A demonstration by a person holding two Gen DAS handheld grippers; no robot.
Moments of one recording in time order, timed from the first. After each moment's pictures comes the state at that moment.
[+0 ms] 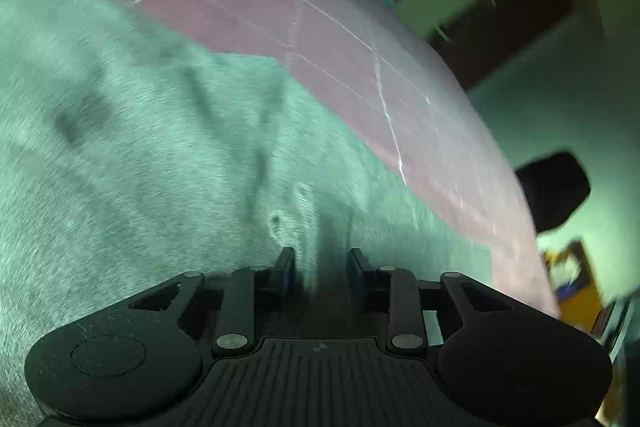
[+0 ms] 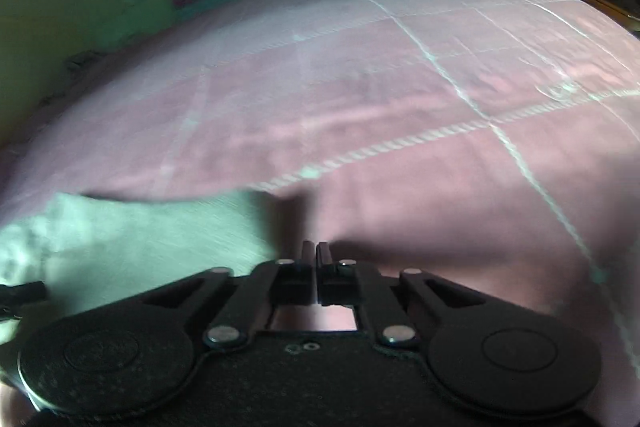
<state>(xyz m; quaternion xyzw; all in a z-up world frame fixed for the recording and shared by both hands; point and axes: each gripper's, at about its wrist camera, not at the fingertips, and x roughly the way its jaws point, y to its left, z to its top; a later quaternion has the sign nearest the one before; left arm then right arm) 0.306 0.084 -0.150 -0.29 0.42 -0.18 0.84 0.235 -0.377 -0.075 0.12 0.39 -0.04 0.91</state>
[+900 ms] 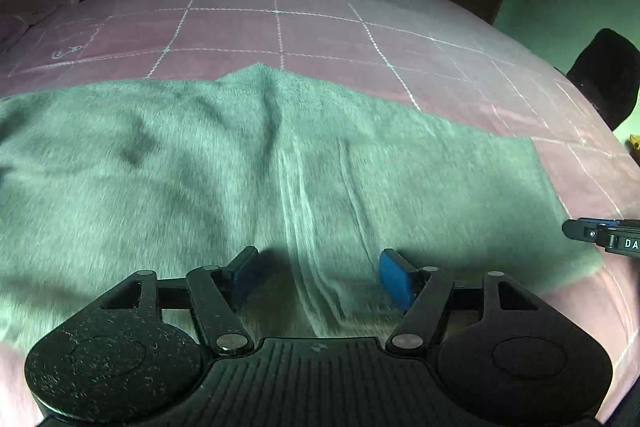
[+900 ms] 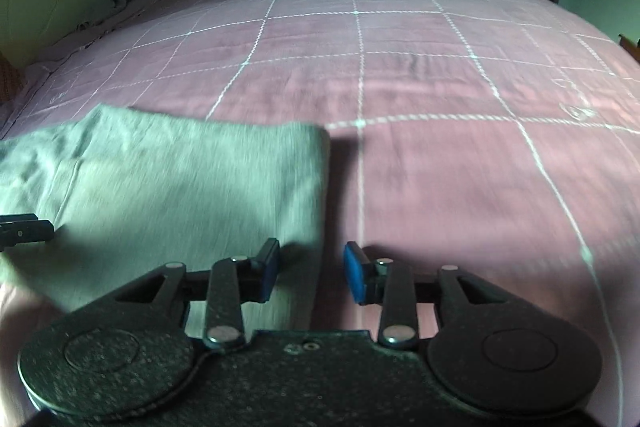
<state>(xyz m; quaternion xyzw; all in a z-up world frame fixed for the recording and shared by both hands) 0.225 0.039 -0.117 -0.03 0.41 -0.14 0.90 0.185 -0.337 -0.068 0.02 0.41 0.02 0.91</state>
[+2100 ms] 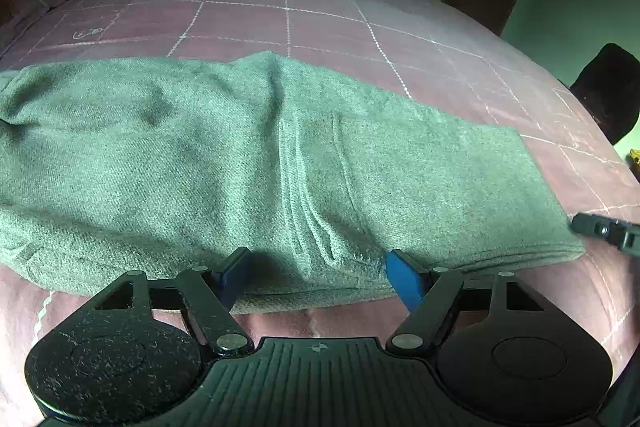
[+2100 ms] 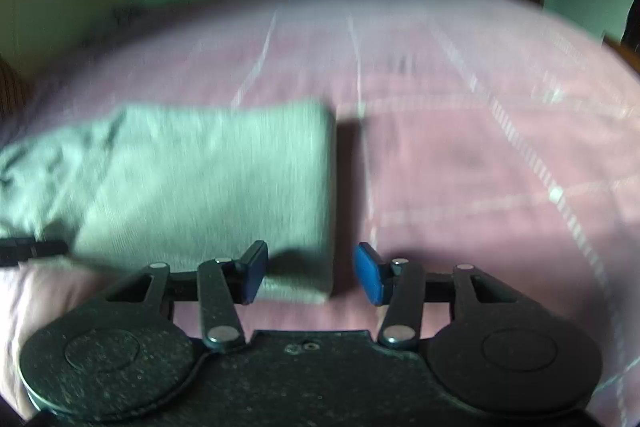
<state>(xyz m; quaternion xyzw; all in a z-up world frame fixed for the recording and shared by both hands) 0.194 0.049 -0.116 -0.05 0.41 -0.12 0.90 0.135 -0.321 -0.050 0.04 0.36 0.00 0.93</state>
